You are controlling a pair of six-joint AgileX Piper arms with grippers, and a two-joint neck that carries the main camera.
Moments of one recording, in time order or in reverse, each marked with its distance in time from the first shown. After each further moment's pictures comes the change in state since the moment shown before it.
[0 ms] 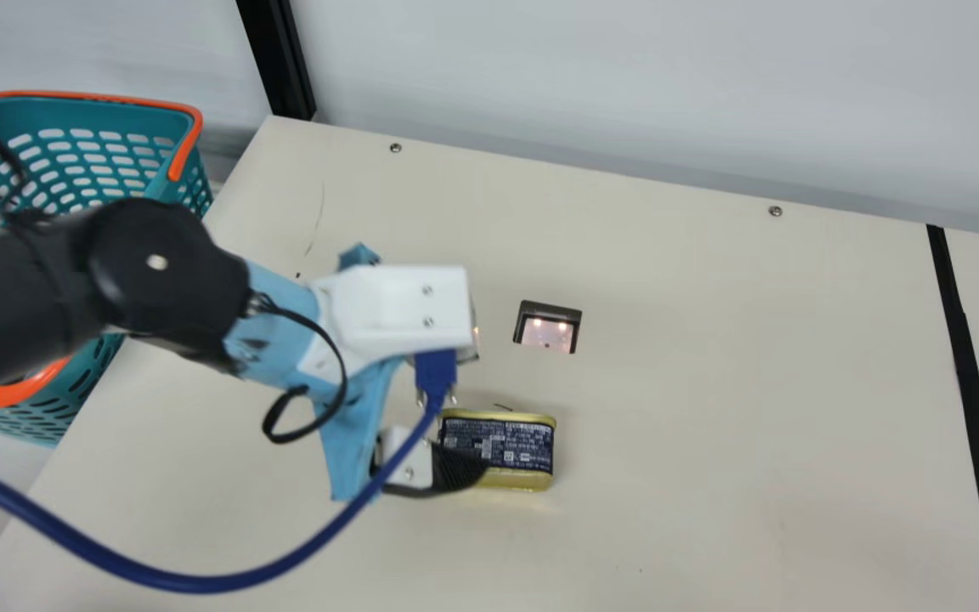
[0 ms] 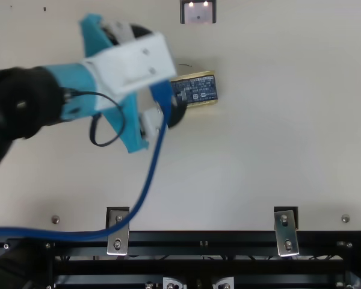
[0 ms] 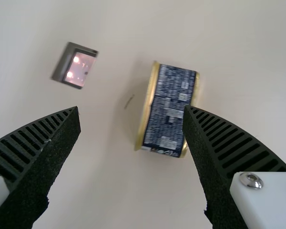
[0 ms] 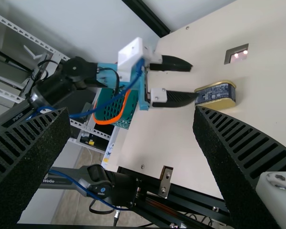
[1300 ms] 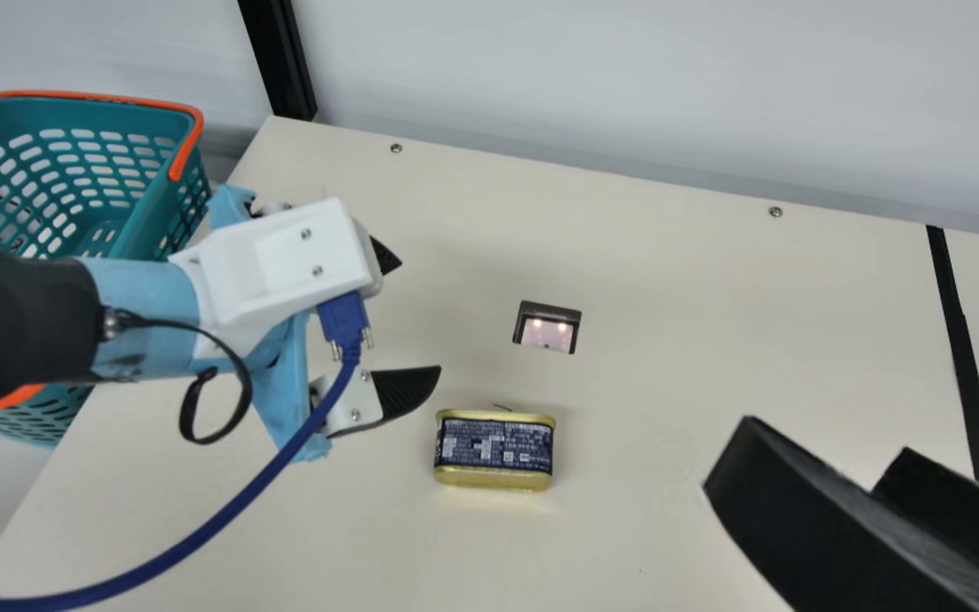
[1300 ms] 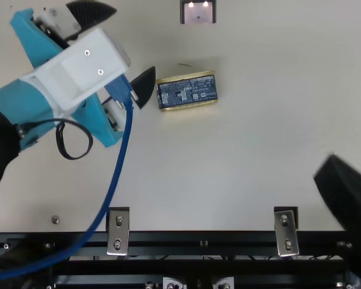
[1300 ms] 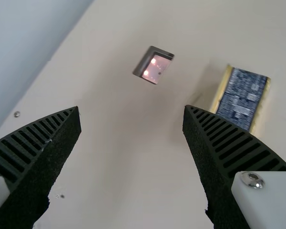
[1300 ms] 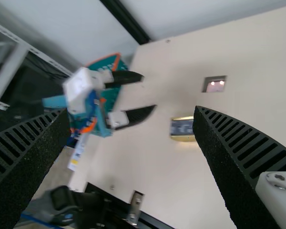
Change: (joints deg) left arm 1.7 -11.7 7.3 8.7 -14.0 -9.7; right arm -3.7 21.9 -9.0 -0.8 -2.9 -16.3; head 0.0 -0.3
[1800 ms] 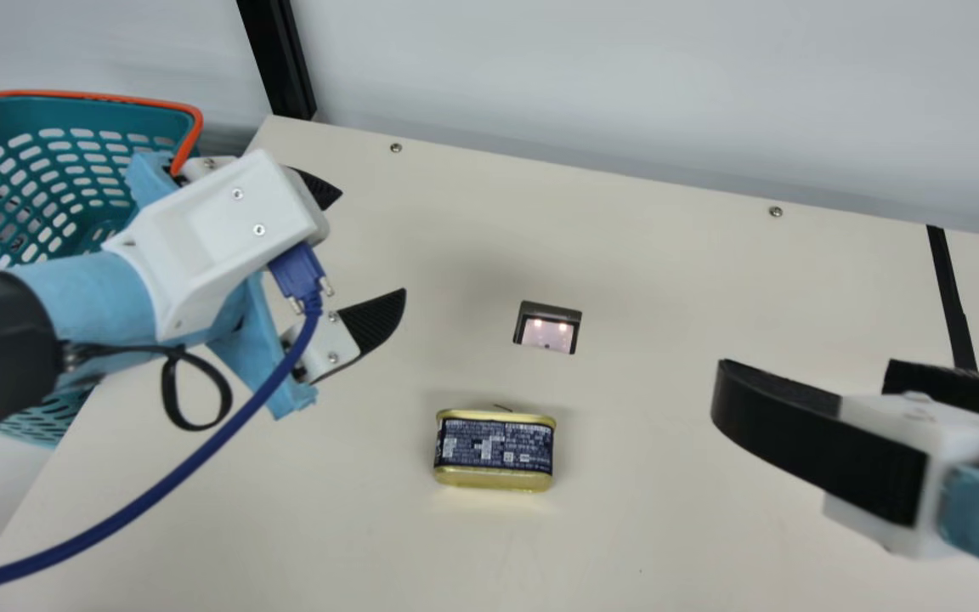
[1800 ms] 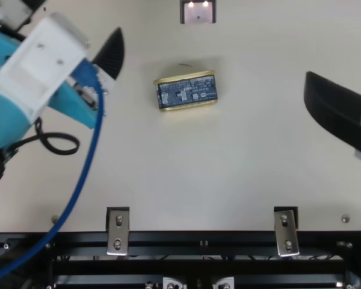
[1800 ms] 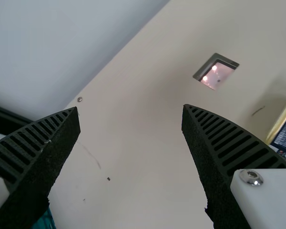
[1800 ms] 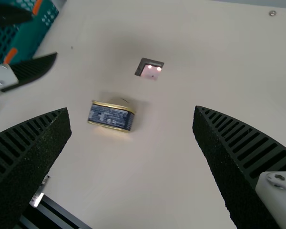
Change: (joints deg) left arm 1.4 -6.0 5.9 21.0 -12.4 -24.2; right arm -0.9 18.8 -5.2 -8.0 1.5 -20.5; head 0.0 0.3
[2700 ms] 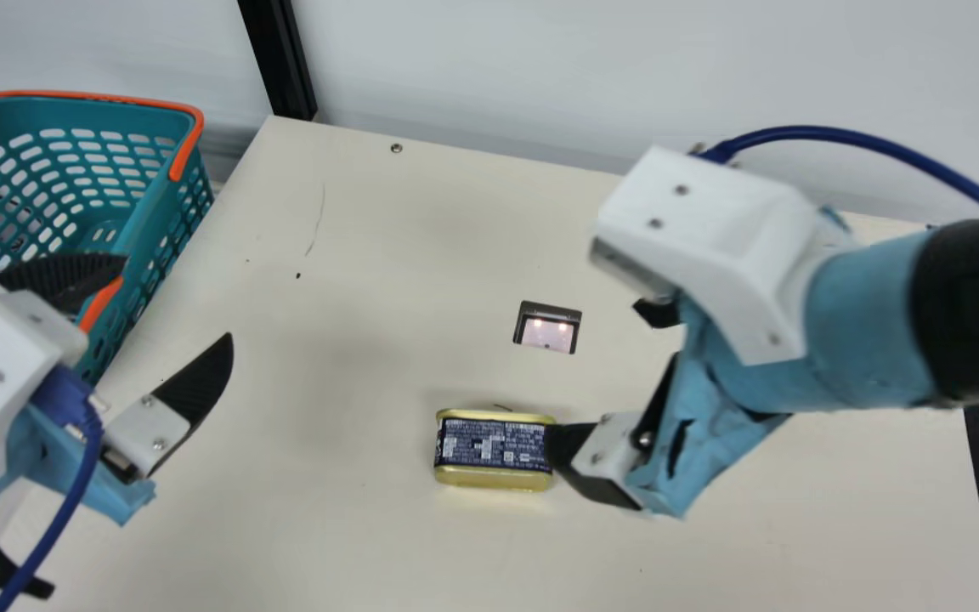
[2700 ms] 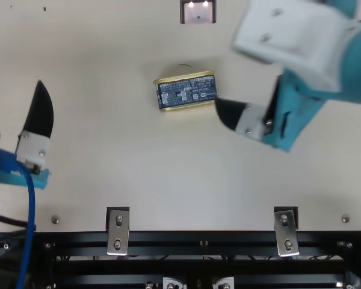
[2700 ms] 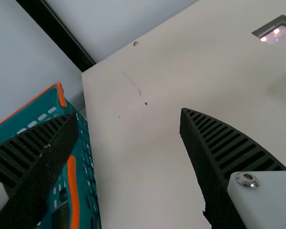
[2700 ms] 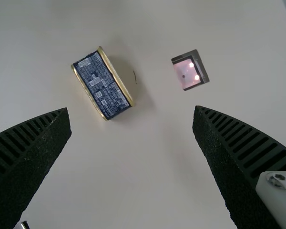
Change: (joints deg) left arm 8.1 -29.5 24.4 30.8 0.4 -36.7; right arm 22.7 24.7 -9.0 -12.4 -3.8 -29.4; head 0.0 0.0
